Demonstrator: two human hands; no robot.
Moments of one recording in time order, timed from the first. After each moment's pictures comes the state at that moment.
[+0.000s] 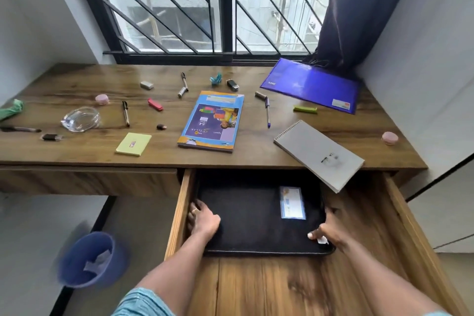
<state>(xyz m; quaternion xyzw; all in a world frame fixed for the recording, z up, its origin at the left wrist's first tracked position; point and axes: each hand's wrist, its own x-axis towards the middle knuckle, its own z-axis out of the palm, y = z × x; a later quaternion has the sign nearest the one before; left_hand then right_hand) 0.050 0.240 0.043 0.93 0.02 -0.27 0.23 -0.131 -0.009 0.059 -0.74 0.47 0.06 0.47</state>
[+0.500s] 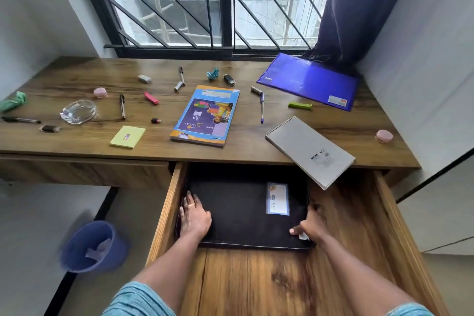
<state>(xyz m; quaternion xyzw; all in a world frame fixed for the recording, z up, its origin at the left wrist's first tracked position) 0.034 0.239 0.040 0.97 -0.08 -0.20 0.10 -0.123 -0.007 0.051 -0.80 0.46 0.12 0.37</state>
